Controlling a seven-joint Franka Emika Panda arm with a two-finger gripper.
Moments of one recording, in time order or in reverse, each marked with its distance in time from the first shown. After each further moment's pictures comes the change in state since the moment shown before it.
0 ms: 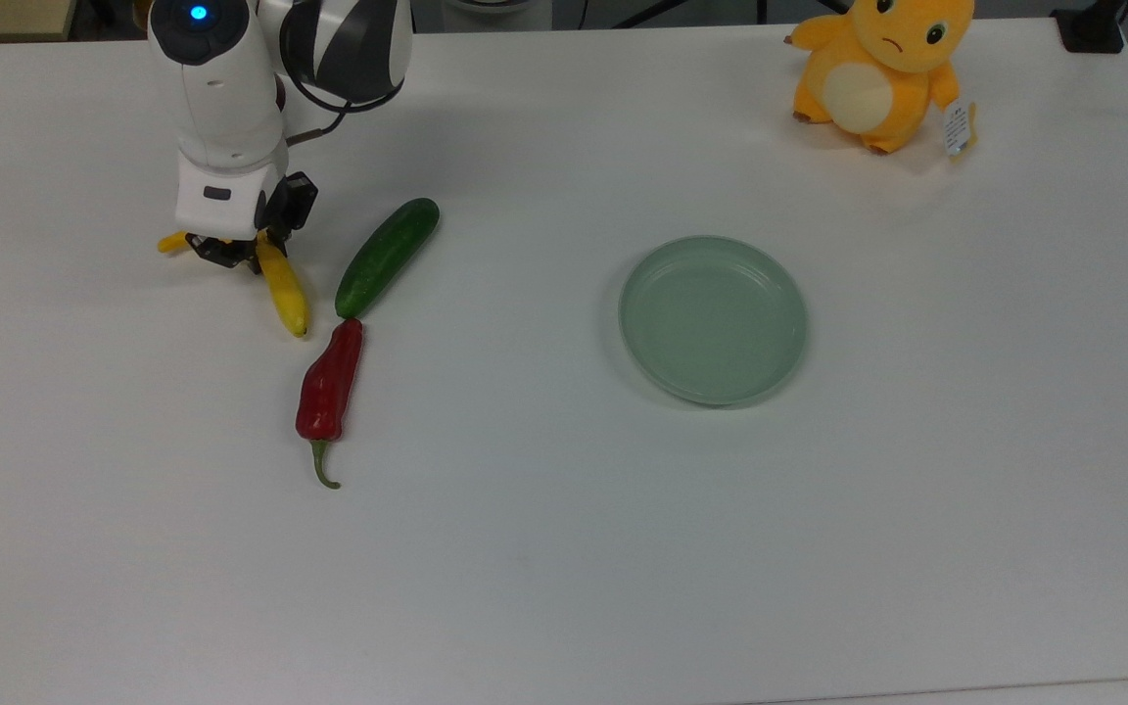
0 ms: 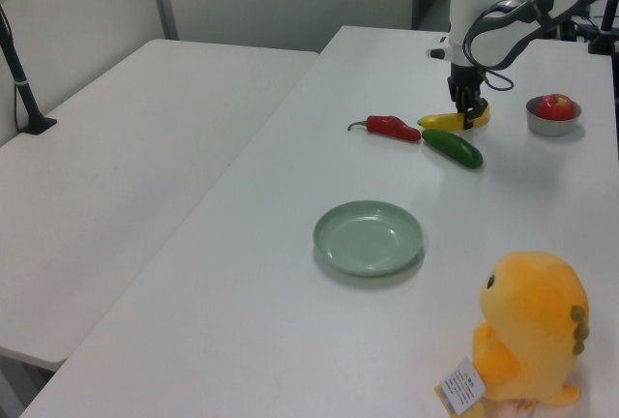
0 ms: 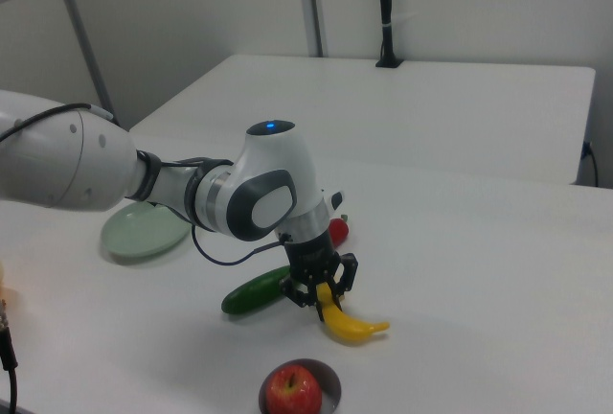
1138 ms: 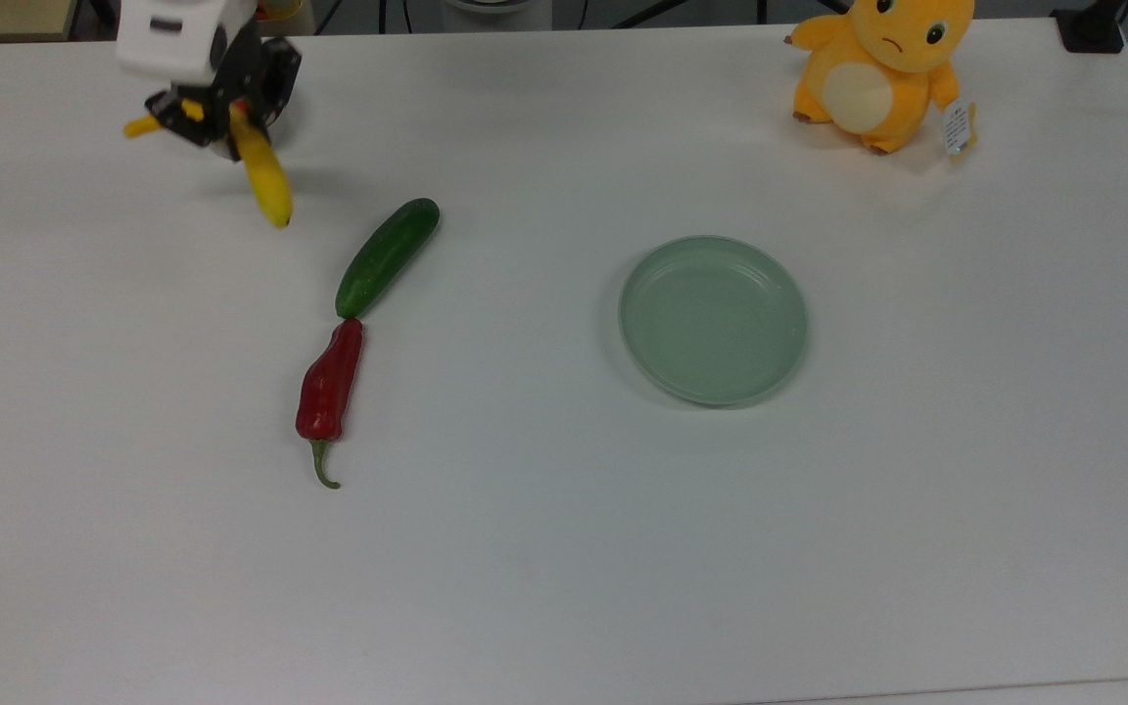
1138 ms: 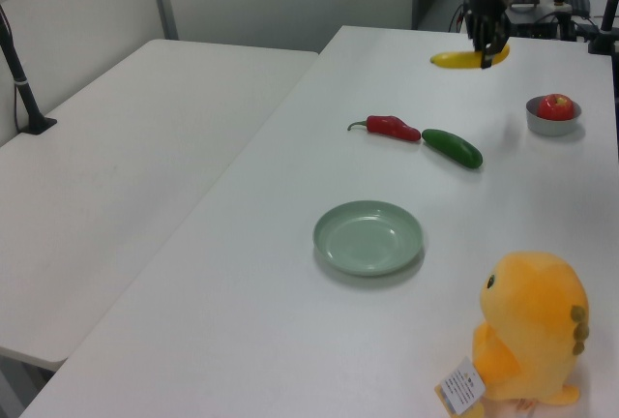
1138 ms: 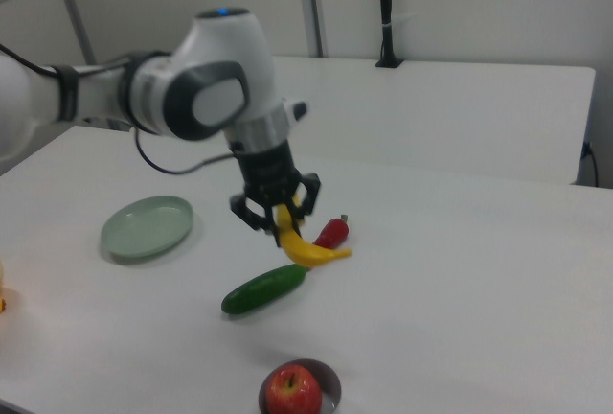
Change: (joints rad) arm 0.037 -0.293 0.001 0.075 0.012 -0.364 0.015
